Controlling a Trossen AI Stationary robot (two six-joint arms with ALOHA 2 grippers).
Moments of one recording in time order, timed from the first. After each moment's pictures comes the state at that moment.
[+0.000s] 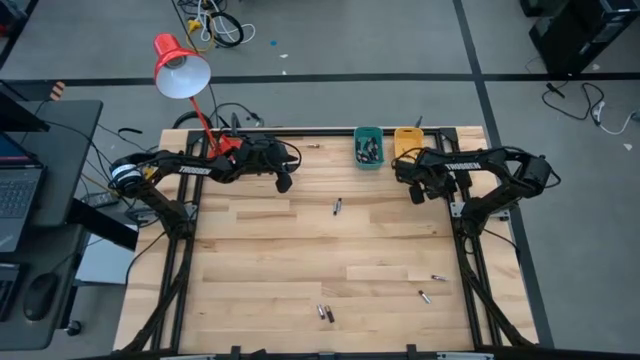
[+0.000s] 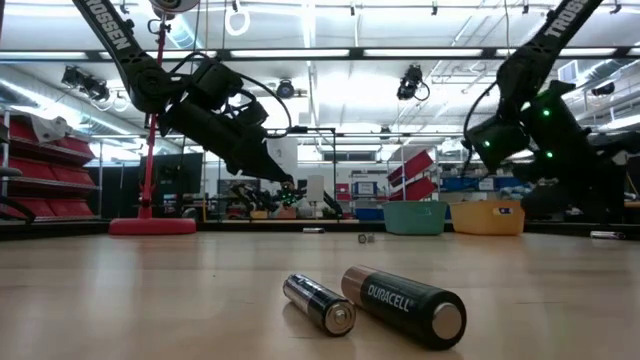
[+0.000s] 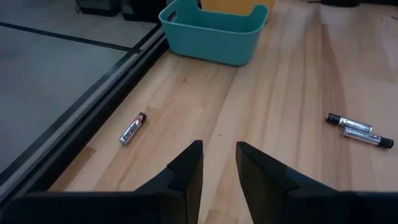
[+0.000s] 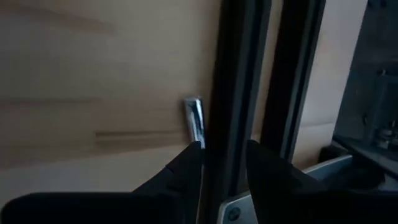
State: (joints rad) left arm 0.56 1.54 0.64 0.45 0.15 0.13; right arm -0.59 1.49 0.64 -1.14 0.39 0.97
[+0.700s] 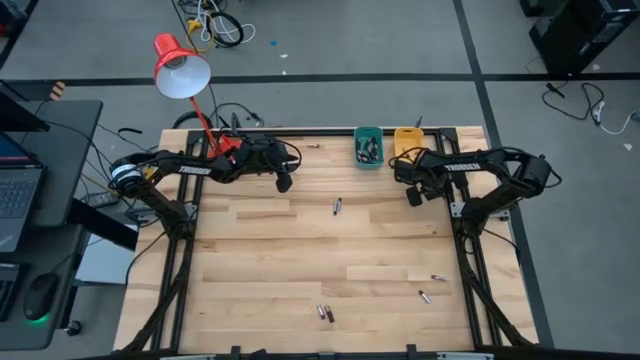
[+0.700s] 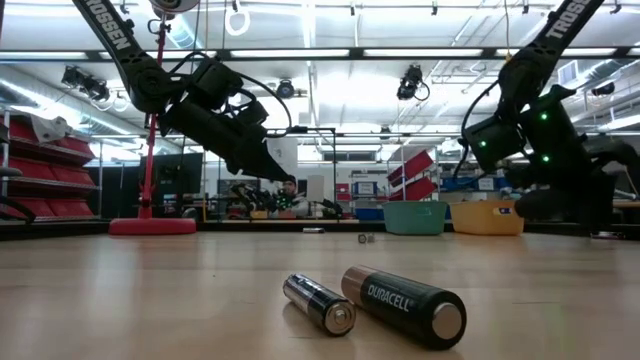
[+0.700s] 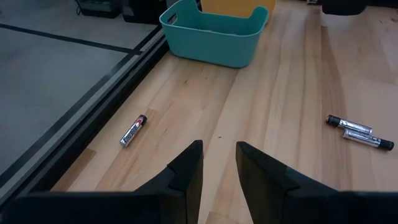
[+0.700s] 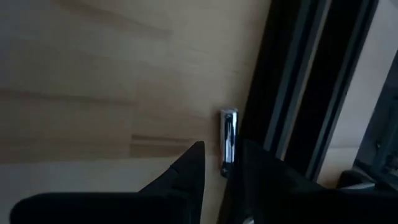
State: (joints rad) left arm 0.56 1.54 0.64 0.45 0.15 0.13; right arm -0.59 1.49 0.62 -1.04 0.36 0.84
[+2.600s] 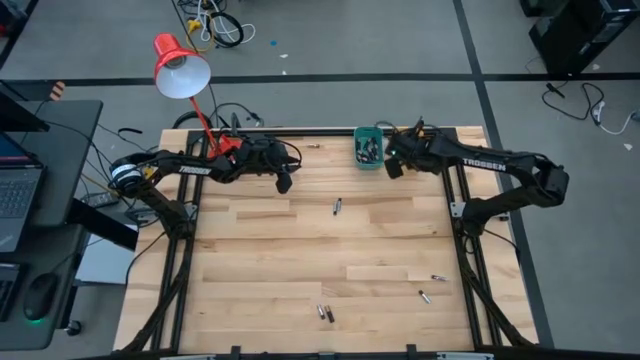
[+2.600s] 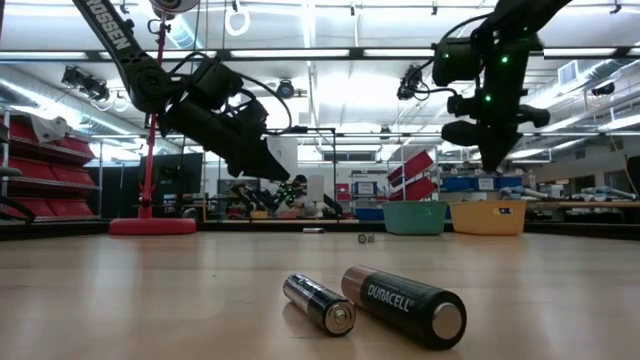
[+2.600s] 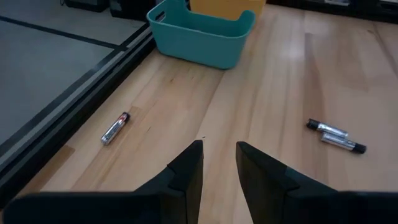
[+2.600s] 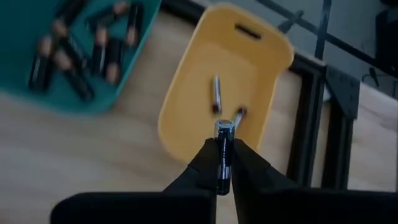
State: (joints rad) left arm 0.56 1.54 0.64 0.45 0.20 0.07; right arm -0.53 1.32 0.91 -0.89 0.55 0.61
